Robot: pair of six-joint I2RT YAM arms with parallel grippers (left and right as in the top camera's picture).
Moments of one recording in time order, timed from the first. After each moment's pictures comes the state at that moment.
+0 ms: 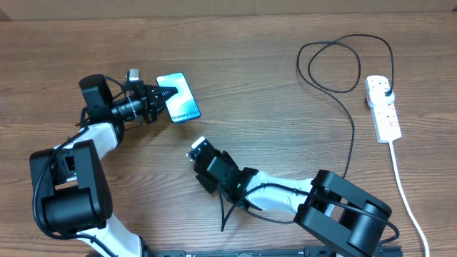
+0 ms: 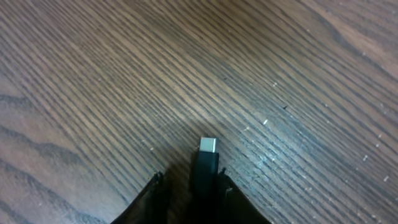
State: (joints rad) left arm 0.20 1.87 0.92 0.36 1.22 -1.18; right arm 1.02 1.89 0.89 0.11 0.20 0.23
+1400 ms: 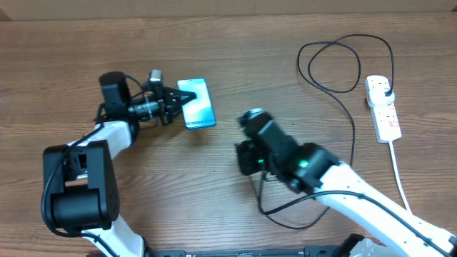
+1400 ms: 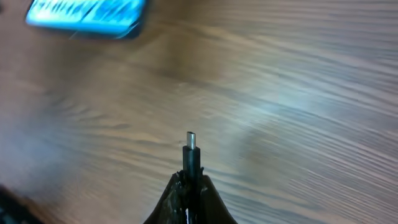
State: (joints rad) left arm 0.08 1.87 0.92 0.36 1.28 -1.20; right arm 0.76 1.34 1.02 -0.65 -0.05 0.50
